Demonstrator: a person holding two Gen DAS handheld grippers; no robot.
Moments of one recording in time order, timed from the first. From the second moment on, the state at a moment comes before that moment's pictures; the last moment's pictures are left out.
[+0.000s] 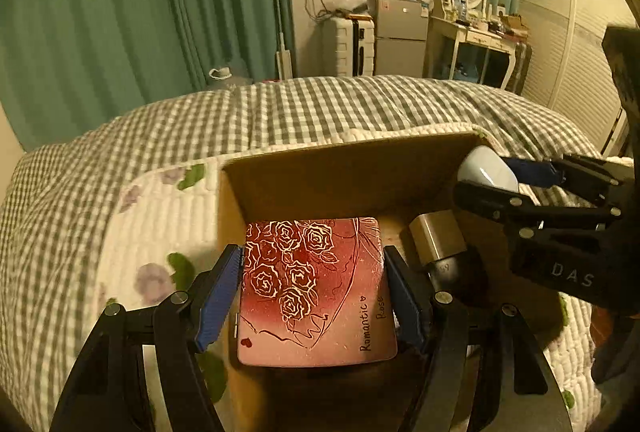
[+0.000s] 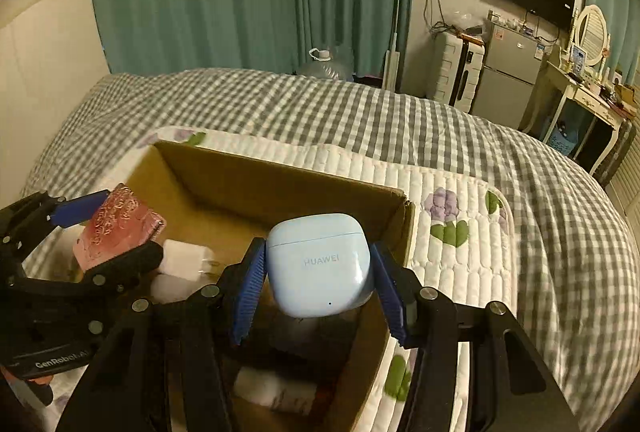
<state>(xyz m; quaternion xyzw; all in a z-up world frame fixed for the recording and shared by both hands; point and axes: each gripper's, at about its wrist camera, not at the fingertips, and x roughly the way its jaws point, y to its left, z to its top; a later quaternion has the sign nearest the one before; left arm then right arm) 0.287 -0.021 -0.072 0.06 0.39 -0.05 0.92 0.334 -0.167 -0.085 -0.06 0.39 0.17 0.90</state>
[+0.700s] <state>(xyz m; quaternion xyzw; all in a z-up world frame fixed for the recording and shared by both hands) 0.150 -0.016 0.103 0.05 0.25 -0.05 0.97 0.227 -0.204 0.078 -0.05 0.29 0.14 0.94</state>
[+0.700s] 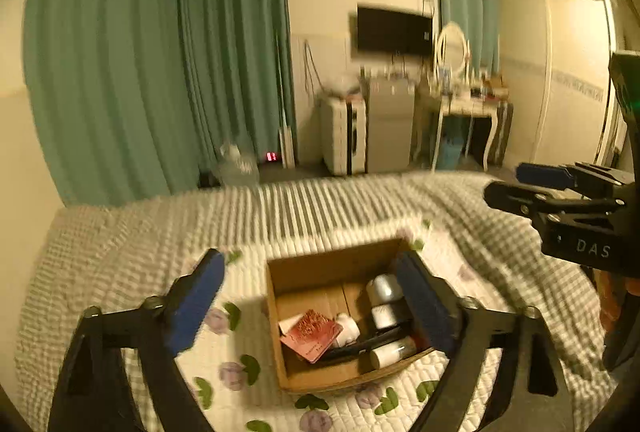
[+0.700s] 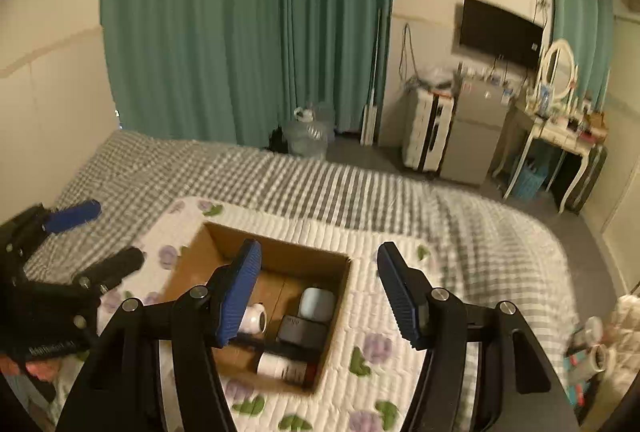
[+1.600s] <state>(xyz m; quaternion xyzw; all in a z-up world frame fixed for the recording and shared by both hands) 0.007 0.001 0.078 0.03 0.15 -0.03 0.99 0.041 -0.214 0.091 0.01 0.14 0.08 0.99</state>
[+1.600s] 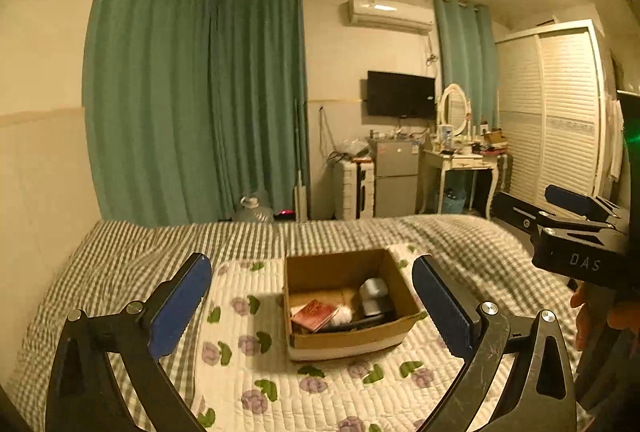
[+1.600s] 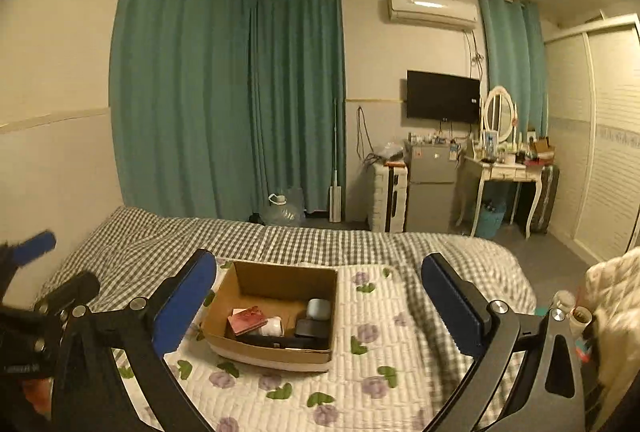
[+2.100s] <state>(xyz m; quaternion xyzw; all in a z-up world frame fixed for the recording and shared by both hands) 0.040 0.013 -0.023 0.01 0.19 0.01 0.98 0.086 -0.221 -0.050 0.01 0.22 0.06 0.97</state>
